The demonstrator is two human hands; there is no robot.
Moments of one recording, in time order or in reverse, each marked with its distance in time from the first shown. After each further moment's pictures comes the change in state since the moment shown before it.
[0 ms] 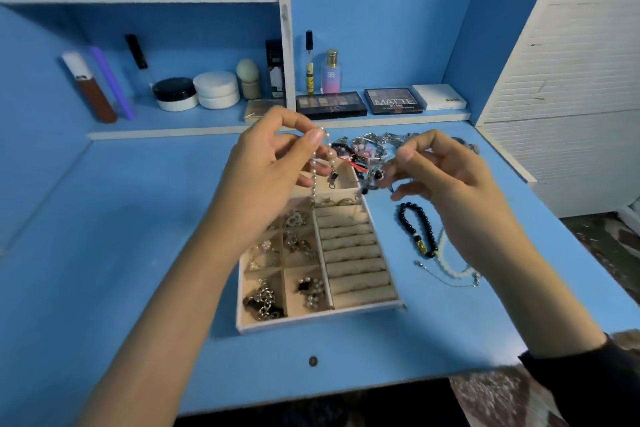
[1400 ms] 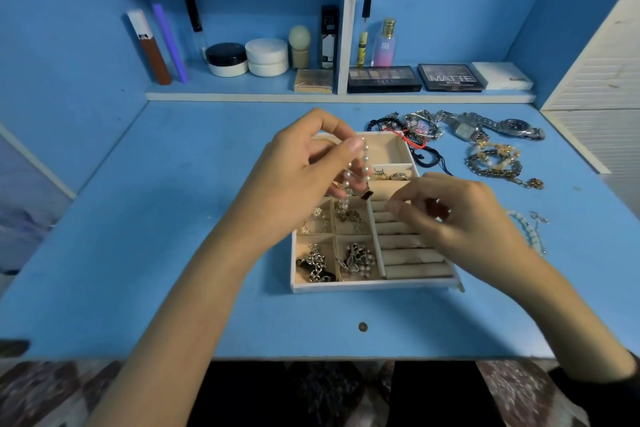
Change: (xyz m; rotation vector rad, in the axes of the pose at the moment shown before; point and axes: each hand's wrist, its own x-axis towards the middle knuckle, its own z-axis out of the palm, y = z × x) left_hand -0.037 -0.009 -0.027 0.008 -0.084 -0.106; right_hand -0.020 0.035 0.029 -0.755 -0.227 -0.208
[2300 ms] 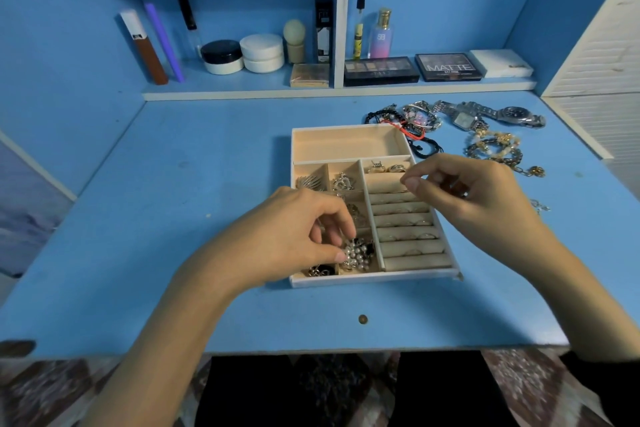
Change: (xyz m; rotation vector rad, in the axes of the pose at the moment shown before) left_hand -0.021 -0.018 -0.006 0.670 -0.360 -0.124; right_hand -0.001 0.006 -0.011 0.126 0.062 0.120
